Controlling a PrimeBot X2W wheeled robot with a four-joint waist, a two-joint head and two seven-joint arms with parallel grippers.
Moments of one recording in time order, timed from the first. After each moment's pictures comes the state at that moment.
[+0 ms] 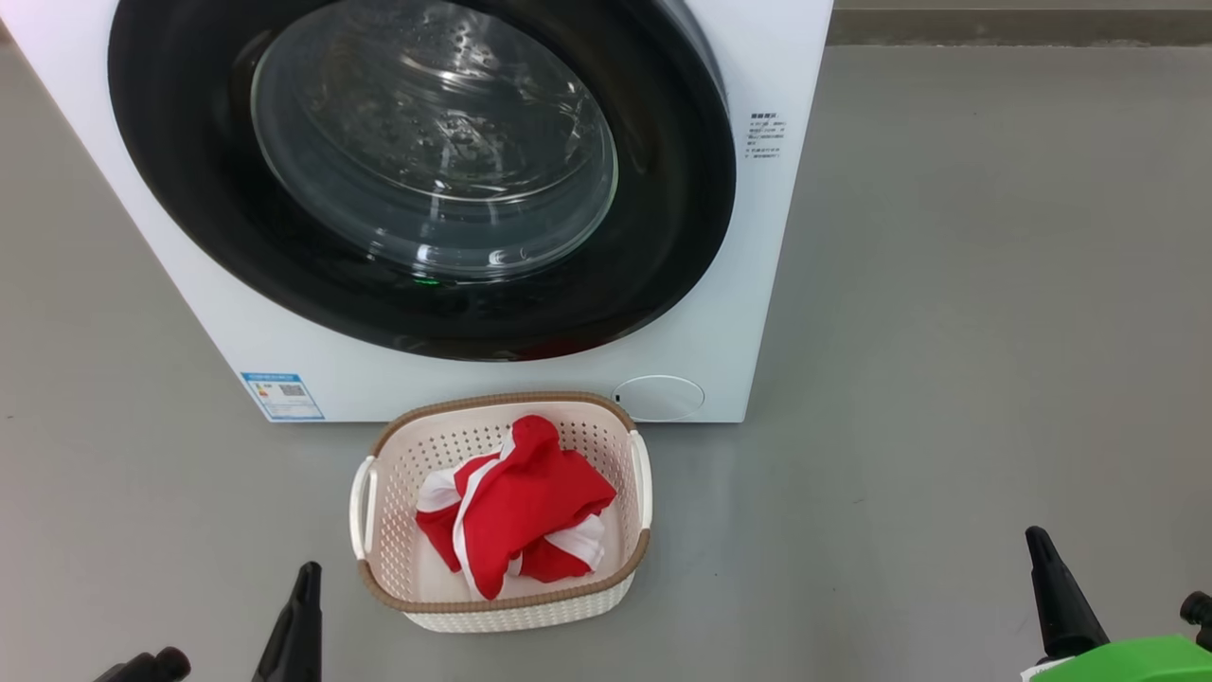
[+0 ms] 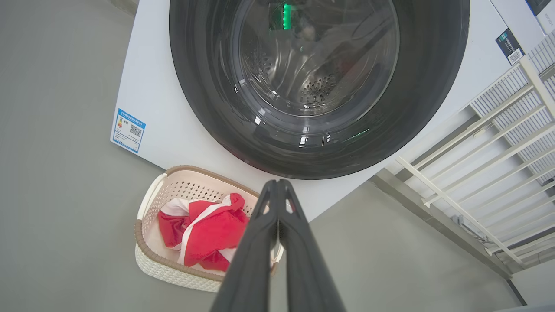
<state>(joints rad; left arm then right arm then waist) 0.02 0.05 0.02 0.24 -0.74 -0.12 -0.12 0.09 -0.09 -0.08 0.26 0.94 0.13 -0.12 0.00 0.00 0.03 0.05</state>
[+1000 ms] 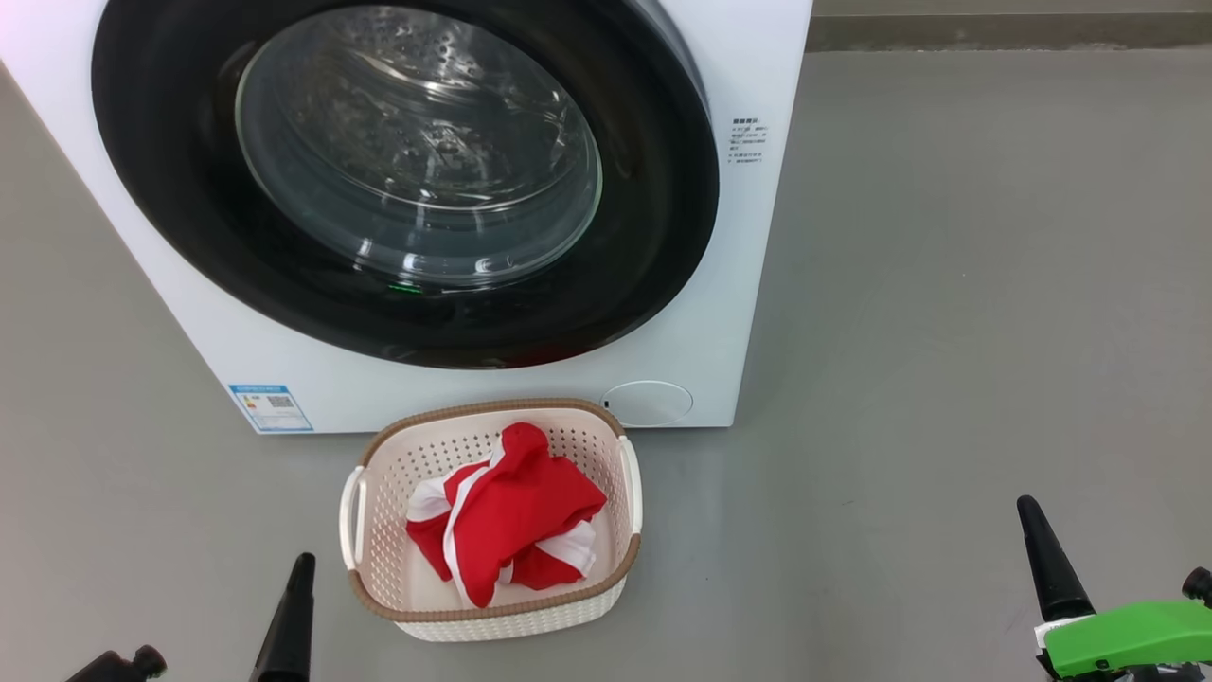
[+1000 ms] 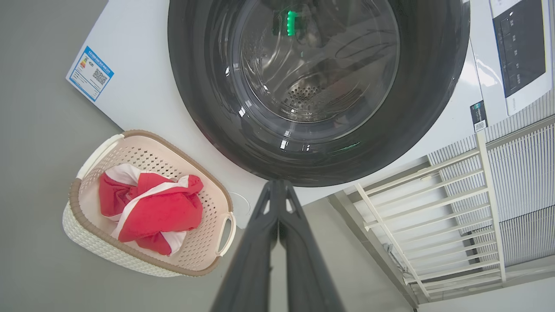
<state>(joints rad) -0.01 0.05 0.04 0.25 -1.06 -0.12 -0.04 0.03 -0.08 -0.10 0.26 1.18 0.13 -0.03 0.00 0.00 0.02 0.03</state>
